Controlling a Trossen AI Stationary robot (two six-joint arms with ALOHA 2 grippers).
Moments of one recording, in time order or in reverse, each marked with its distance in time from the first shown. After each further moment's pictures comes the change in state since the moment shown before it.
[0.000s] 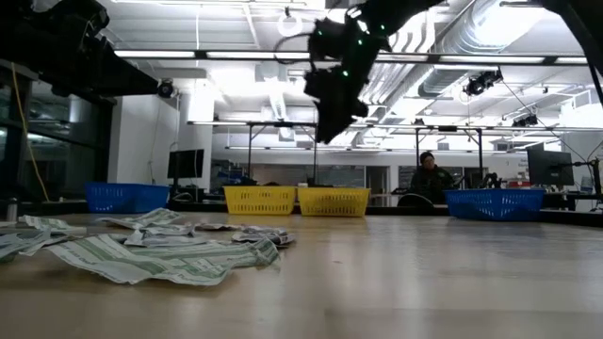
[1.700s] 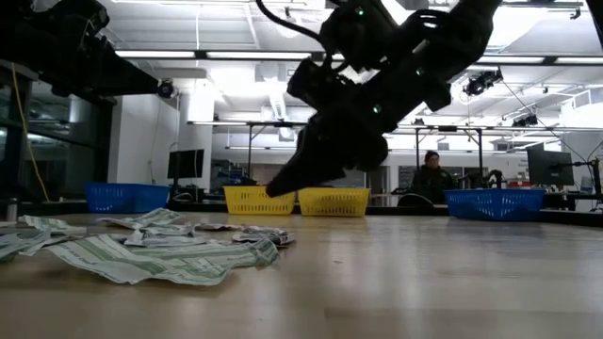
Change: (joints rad) left arm 0.000 0.000 0.000 0.006 0.000 -0.003; right arm 0.552 0.023 -0.686 1.090 -0.015 -0.124
